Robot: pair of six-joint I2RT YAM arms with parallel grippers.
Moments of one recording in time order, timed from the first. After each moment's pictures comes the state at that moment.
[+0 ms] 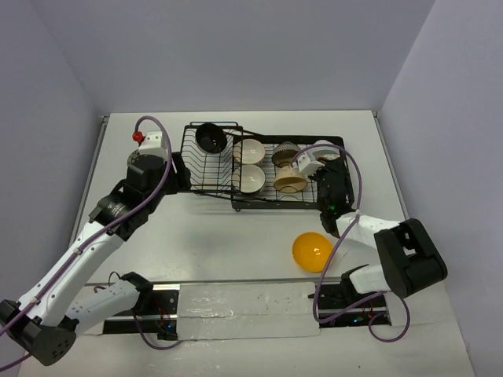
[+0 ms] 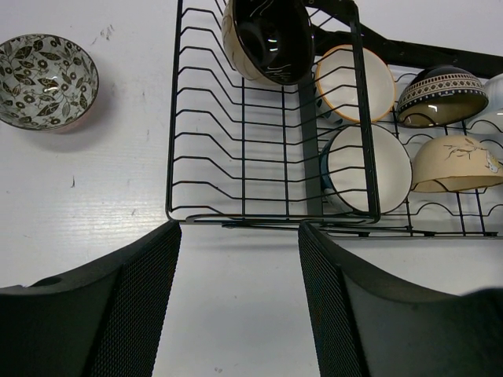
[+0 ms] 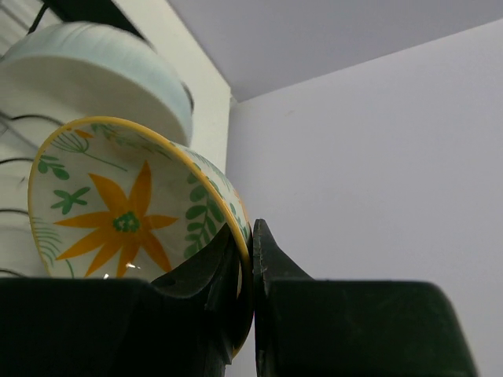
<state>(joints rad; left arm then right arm) -0.56 0.95 1.02 -0.54 -0.36 -0.43 0.34 1.35 0.43 0.85 0.55 -1.11</state>
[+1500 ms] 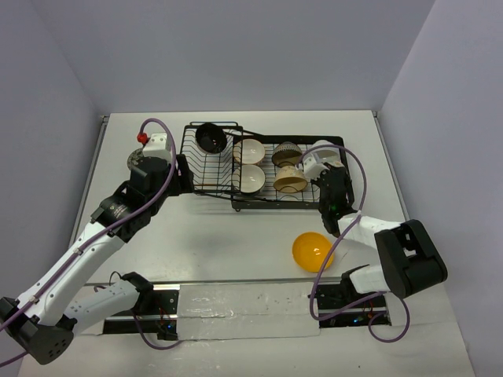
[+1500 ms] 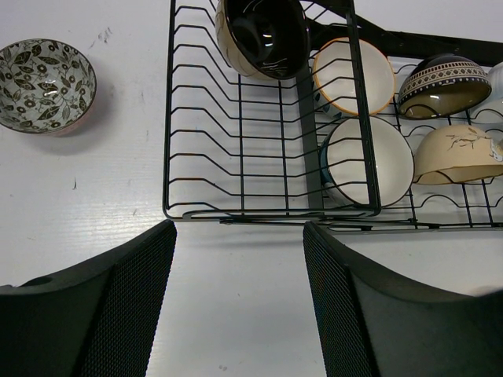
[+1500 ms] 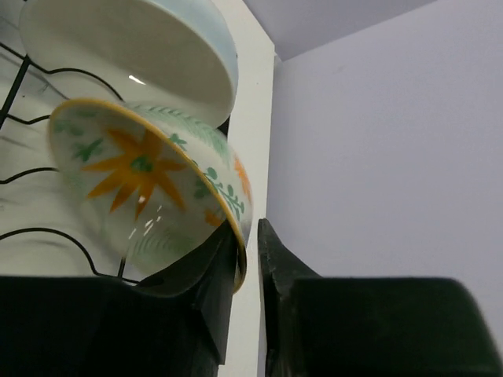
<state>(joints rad) -0.60 0.95 1.01 -0.54 -0.39 -0.42 0.31 1.34 0.41 0.71 0.56 -0.92</state>
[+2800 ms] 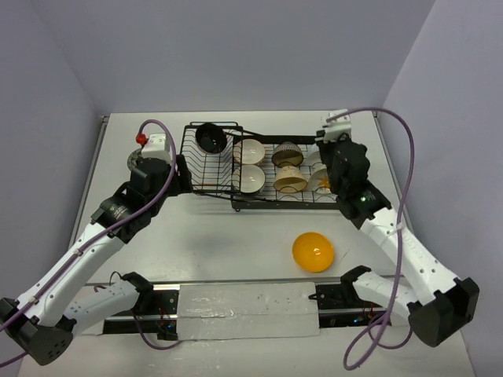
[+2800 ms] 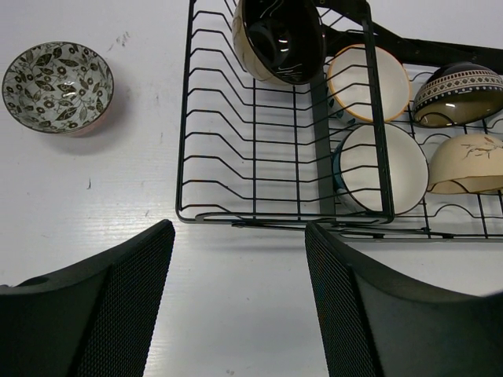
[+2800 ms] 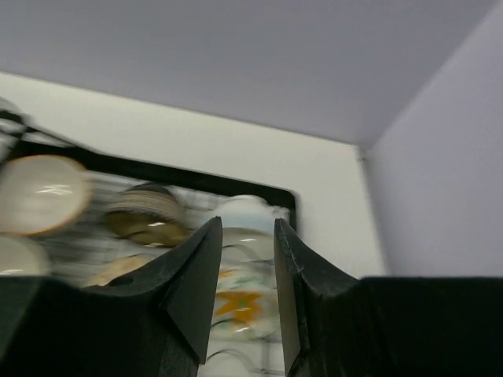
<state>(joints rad) -0.61 0.94 1.00 -0.53 -0.43 -0.41 0.43 0.99 0.88 0.05 0.51 -0.27</state>
